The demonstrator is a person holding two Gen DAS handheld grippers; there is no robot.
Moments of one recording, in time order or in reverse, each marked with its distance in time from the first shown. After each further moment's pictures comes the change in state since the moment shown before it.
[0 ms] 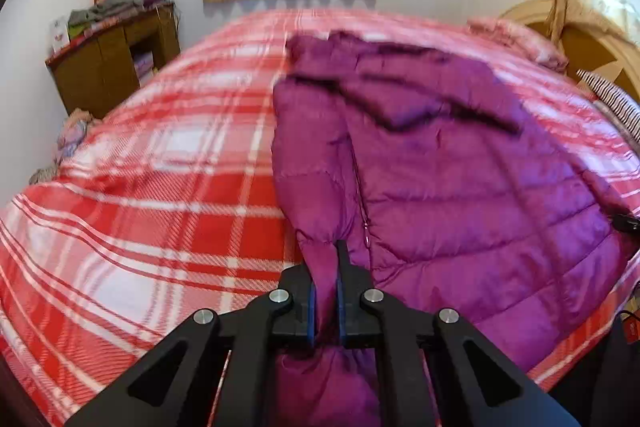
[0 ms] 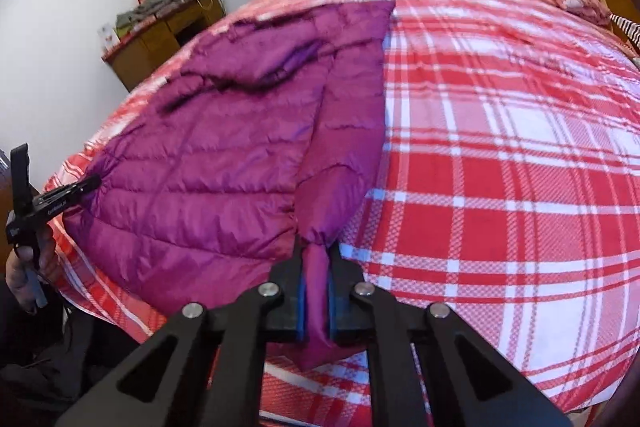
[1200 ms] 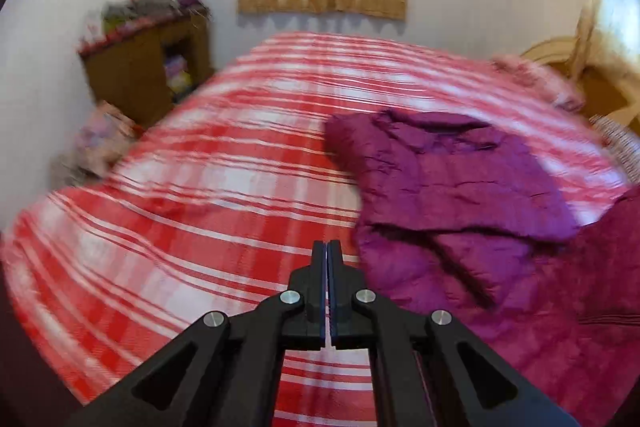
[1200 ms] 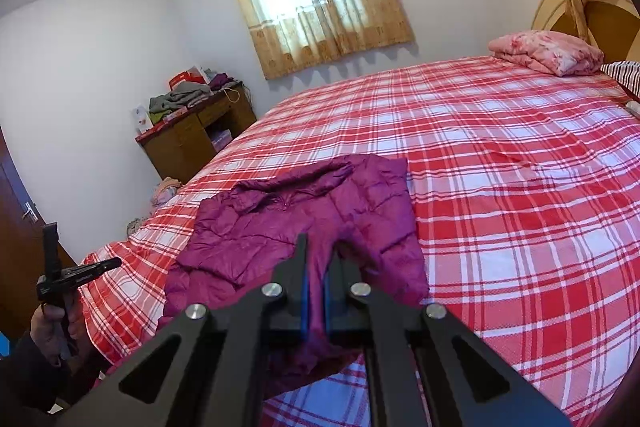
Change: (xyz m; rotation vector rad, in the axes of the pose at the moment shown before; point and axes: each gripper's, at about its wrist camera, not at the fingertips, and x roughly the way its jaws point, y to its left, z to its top) left arm -0.054 0.015 0.036 -0.077 -0.041 0.134; right arm -0.094 0.003 0.067 0.010 -0.328 0.082
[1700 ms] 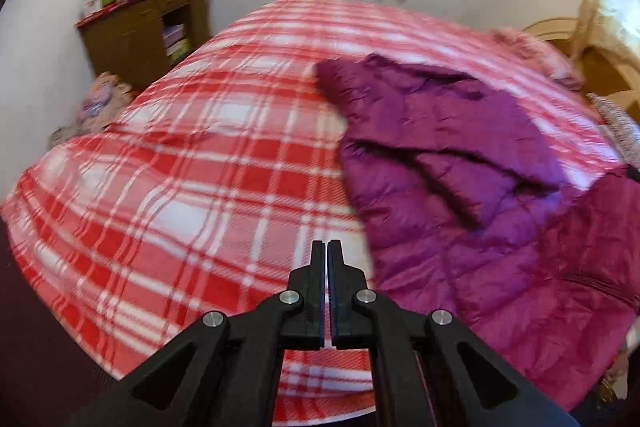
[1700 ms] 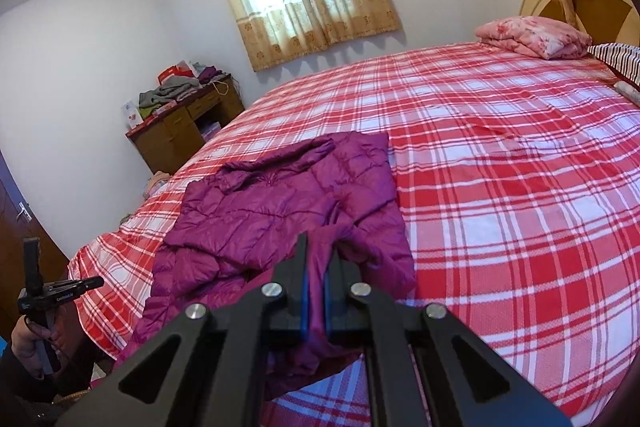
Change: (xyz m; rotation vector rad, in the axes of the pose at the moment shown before) left arm -0.020 -0.004 -0.050 -0.039 0.158 -0.034; right arm -0.003 -0.018 -0.028 0.026 0.034 -0.033
